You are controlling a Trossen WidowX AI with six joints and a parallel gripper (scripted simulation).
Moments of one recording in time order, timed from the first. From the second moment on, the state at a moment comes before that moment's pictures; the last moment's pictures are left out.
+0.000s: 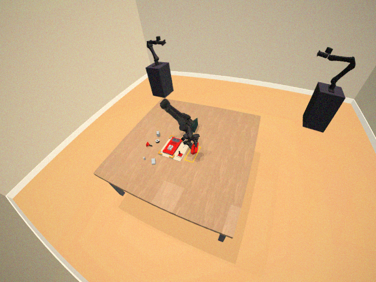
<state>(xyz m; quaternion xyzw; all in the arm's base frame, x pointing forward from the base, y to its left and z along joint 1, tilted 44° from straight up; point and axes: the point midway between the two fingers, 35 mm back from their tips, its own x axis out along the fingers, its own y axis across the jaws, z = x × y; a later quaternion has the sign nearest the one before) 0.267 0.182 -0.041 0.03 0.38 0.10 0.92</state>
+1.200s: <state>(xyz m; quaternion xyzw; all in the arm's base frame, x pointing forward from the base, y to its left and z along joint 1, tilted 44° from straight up) 0.269 0.171 -0.050 0.45 0.38 -0.09 0.80</state>
